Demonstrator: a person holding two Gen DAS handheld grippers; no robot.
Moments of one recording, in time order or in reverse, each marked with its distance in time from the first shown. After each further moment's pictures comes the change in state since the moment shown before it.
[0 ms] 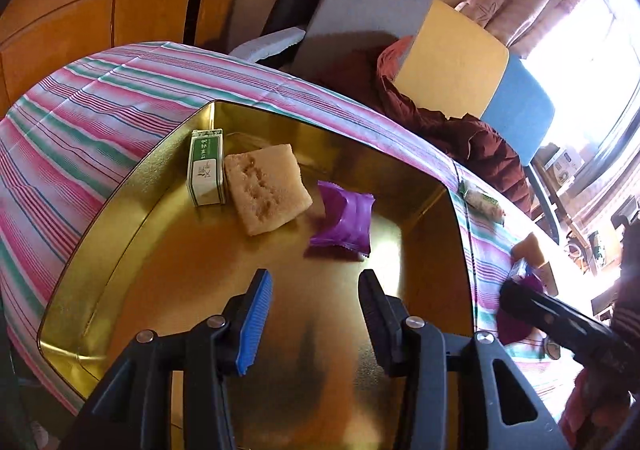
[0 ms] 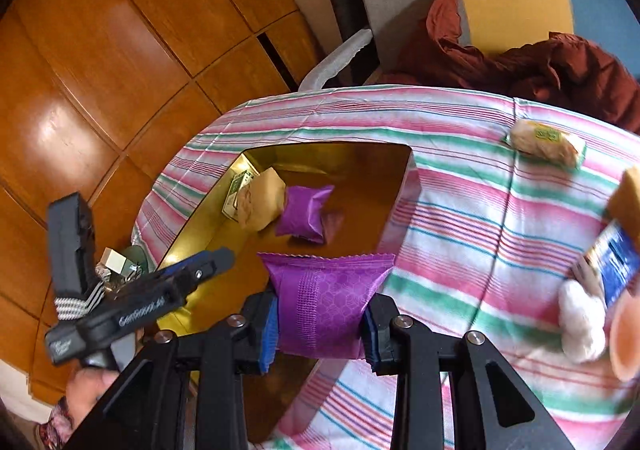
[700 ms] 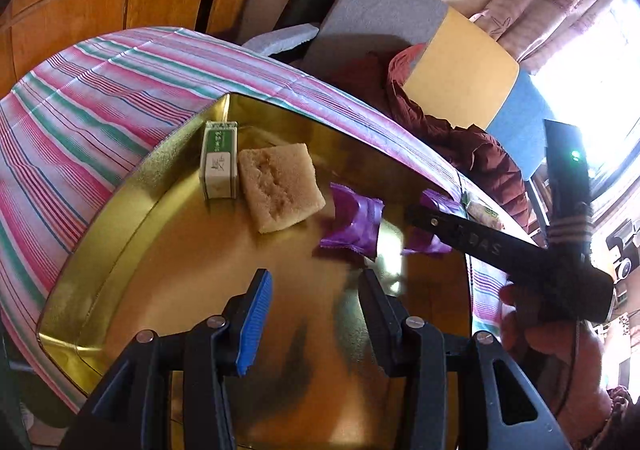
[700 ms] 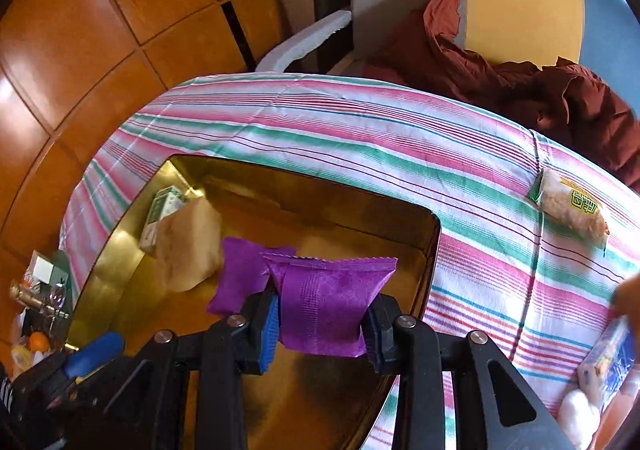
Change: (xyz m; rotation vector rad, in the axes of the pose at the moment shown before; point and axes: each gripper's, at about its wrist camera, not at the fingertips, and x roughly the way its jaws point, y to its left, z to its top) left arm -0.001 0.013 0.001 -0.073 0.014 -0.018; right arm 0.097 0.003 0.061 -0.064 0.086 -0.234
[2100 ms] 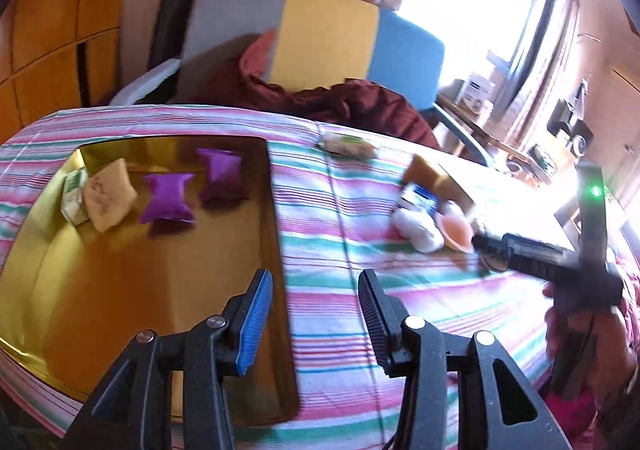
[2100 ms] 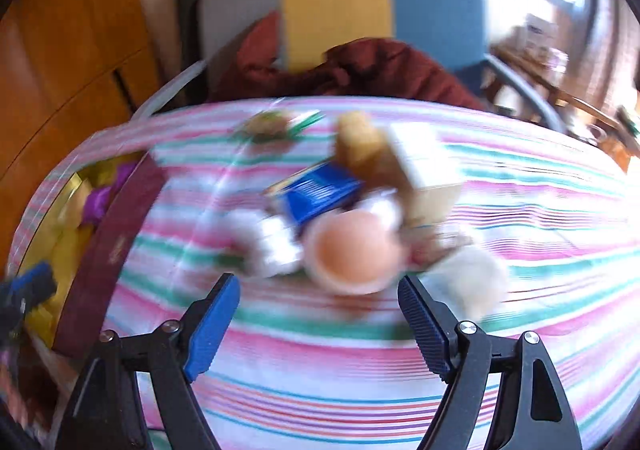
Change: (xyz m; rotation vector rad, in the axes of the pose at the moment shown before) left arm -0.027 -0.129 -0.088 0.424 -0.035 -0.180; right arm -0.174 -0.177 -0.169 0.268 -0.186 -0.344
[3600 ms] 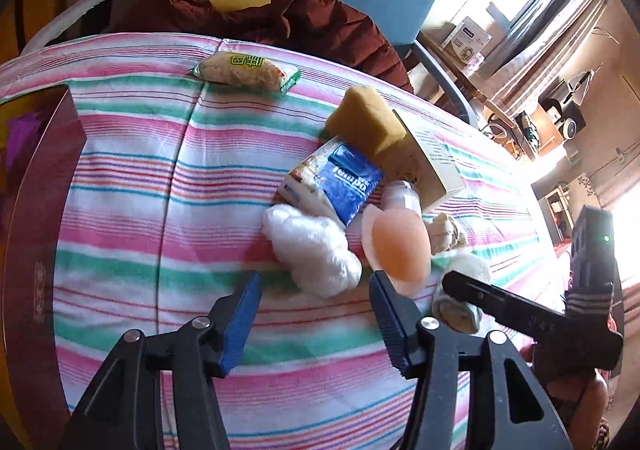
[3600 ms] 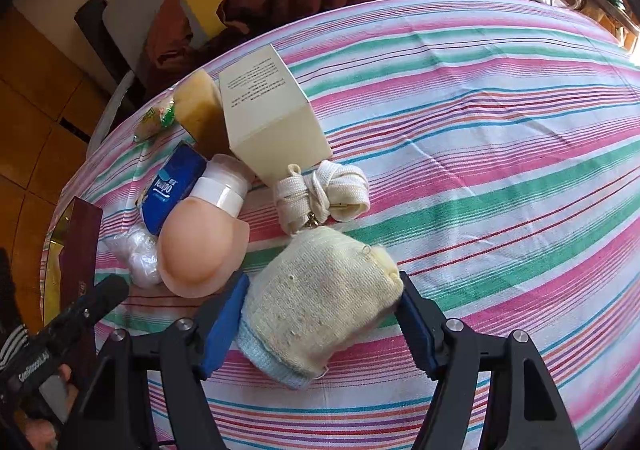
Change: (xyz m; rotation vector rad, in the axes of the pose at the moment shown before) left arm 0.151 -0.102 0.044 -0.073 0.295 -0.116; right arm 0.059 -0.108 -0.002 0.301 0.274 0.096
